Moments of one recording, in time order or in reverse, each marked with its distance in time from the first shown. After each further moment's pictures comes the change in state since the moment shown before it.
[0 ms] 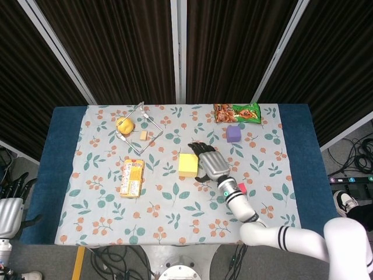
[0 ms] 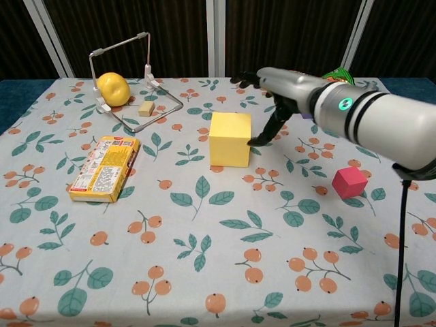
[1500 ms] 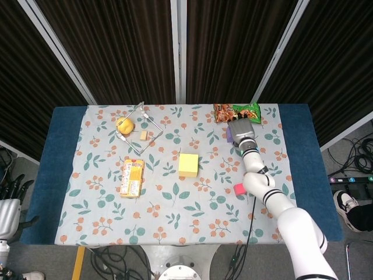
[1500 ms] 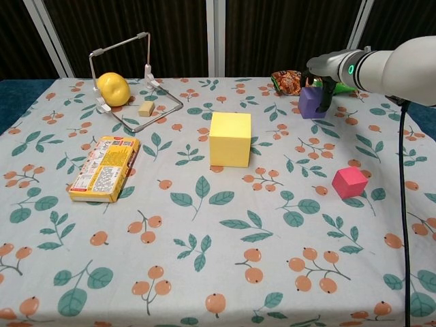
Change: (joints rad) left arm 0.010 0.026 -0.004 -0.056 -0.051 -0.024 0.068; right arm 0.294 -0.263 -0.065 1.093 0.220 -0.534 -0.145
